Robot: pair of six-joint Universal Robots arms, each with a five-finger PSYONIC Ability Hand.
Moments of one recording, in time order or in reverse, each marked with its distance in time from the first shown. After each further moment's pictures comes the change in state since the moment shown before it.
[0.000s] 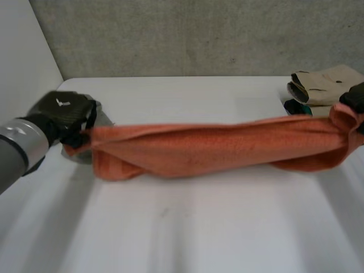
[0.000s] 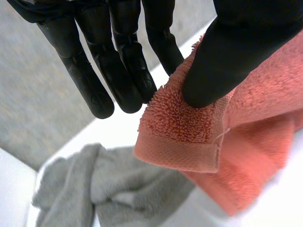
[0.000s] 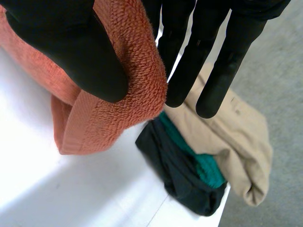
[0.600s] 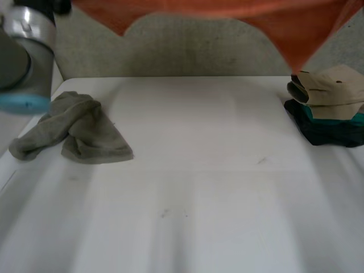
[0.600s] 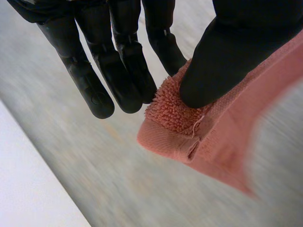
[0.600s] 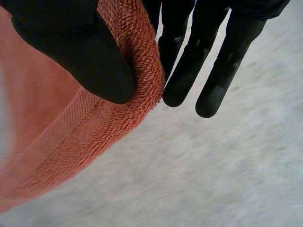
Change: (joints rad) left arm -0.062 -0.323 0.515 0.613 -0.157 -0.001; right arm 0.152 0.173 -0.093 -1.132 0.115 0.473; left_hand 0.000 0.004 0.002 0.001 0.012; right_hand 0.024 0.000 0.003 0.001 0.015
